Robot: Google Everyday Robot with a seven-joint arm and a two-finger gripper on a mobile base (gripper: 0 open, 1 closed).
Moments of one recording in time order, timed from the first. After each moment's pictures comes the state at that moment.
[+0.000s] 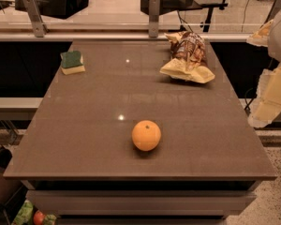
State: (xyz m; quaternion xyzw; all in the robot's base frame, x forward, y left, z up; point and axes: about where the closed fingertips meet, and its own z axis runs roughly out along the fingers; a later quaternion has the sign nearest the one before) arm 0.438 -0.212 0.993 -0.60 0.78 -0.05 0.18
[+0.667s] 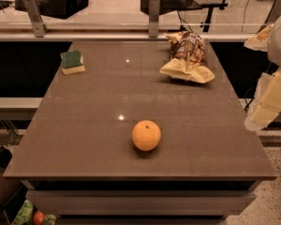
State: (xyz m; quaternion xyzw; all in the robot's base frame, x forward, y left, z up) arm 0.436 -0.206 0.987 -0.60 0.77 -0.03 0.21
